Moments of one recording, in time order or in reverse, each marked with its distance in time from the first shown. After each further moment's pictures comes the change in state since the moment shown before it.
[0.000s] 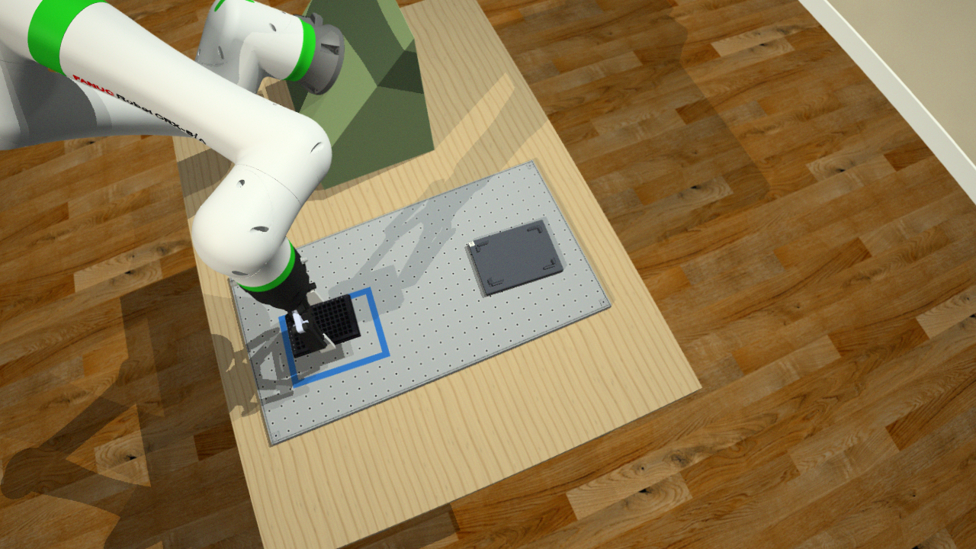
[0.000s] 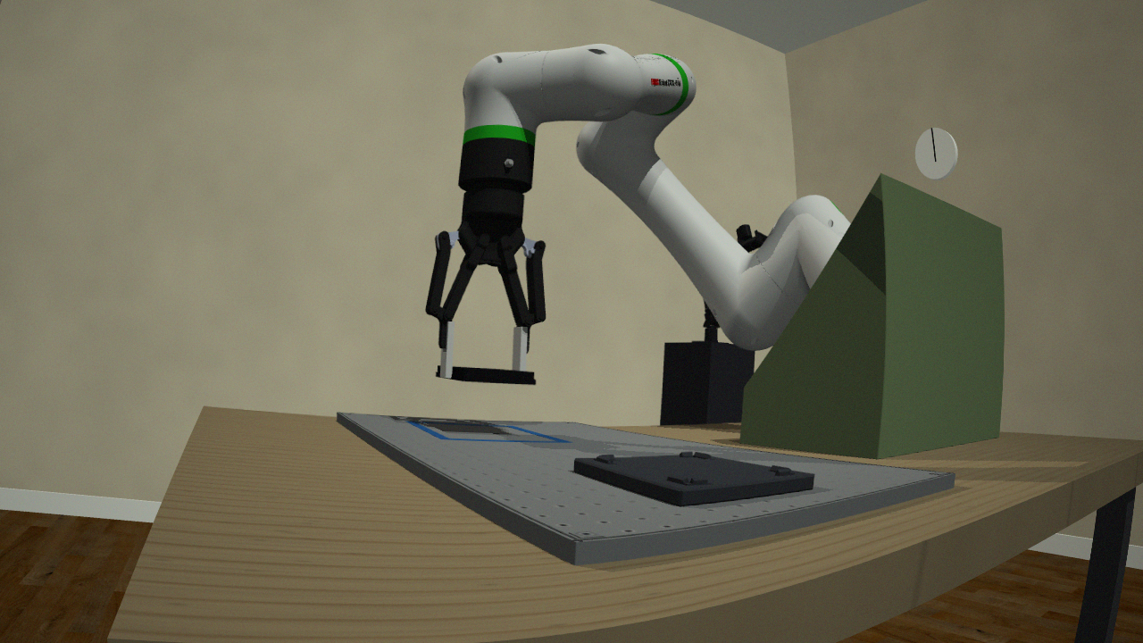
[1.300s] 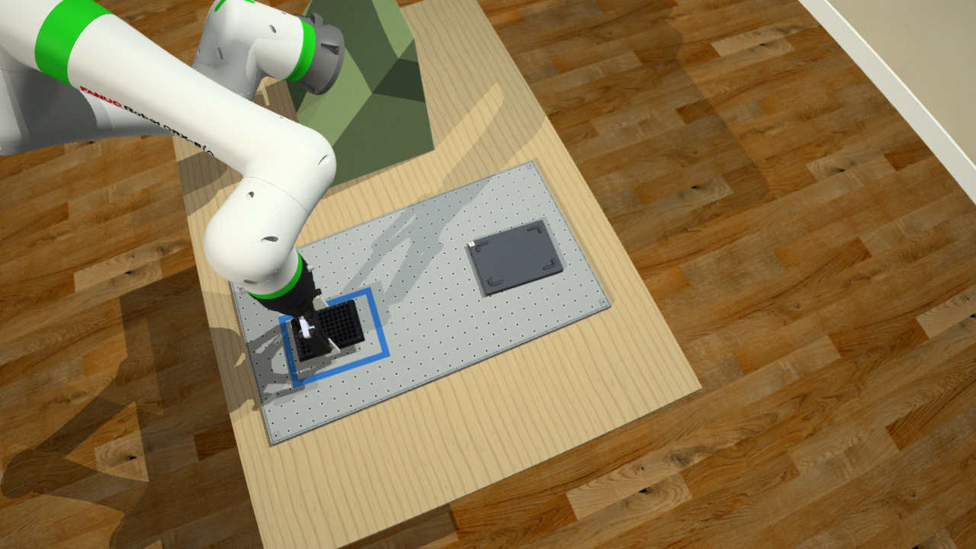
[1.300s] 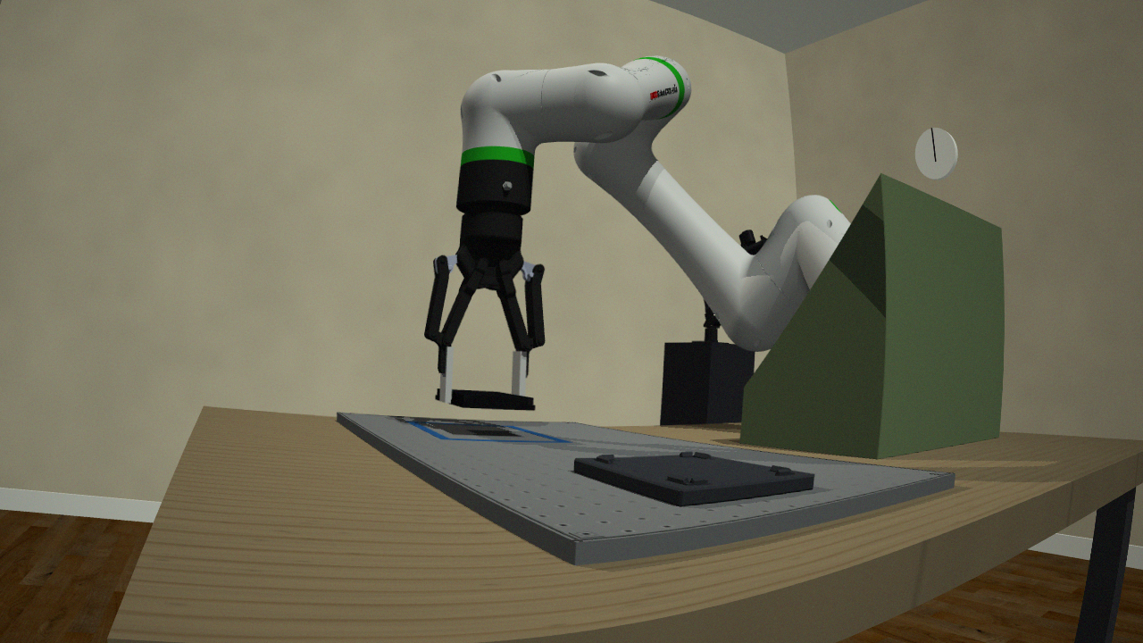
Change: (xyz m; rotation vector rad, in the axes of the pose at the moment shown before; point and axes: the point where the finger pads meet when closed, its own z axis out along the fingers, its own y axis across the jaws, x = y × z) arm 0.001 0.000 0.029 0.000 0.000 0.000
